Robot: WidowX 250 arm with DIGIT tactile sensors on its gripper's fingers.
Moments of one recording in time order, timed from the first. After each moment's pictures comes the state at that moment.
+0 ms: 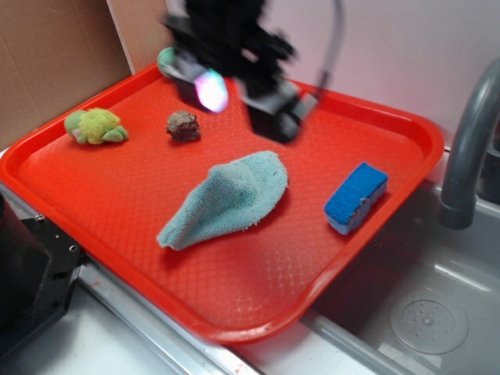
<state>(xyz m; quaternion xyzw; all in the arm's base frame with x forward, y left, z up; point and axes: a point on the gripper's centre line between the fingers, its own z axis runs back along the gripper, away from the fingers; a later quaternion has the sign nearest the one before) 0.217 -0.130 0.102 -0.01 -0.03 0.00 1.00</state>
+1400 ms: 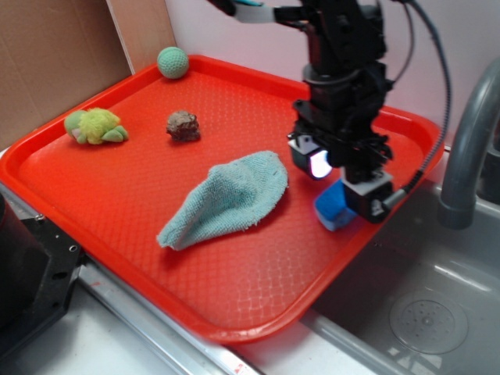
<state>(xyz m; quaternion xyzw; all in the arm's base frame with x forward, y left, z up) 0.262 -0.155 0.029 -0.03 -0.01 -0.11 0.99</state>
